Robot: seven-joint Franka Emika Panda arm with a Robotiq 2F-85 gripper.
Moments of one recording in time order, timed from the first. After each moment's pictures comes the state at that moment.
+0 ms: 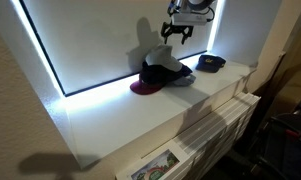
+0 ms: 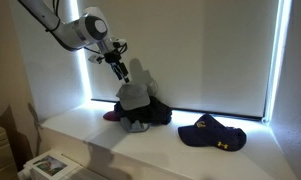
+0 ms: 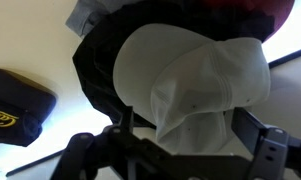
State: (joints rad) arm -0.01 0.27 -0.09 -1.96 -0.24 2.59 0.74
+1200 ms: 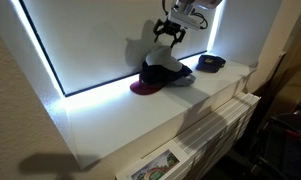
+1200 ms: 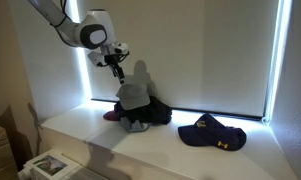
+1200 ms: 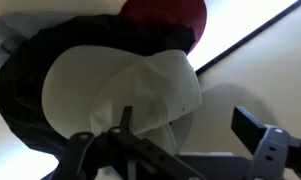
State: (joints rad) arm -0.08 0.30 0.02 -1.96 0.28 2.73 0.39
